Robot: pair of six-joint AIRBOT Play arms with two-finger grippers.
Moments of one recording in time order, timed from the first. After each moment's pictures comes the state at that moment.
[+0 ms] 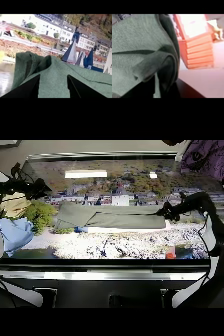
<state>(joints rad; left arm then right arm) 0.21 -1.81 1.87 1.07 -1.22 -1.65 -0.27 -1.96 1.63 2.21 -1.30 -1.65</state>
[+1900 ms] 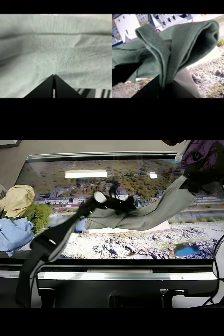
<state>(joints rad) -0.54 -2.15 2.07 0.66 -0.91 -1.79 -0.17 -1.59 2.04 1.94 -1.62 -1.25</state>
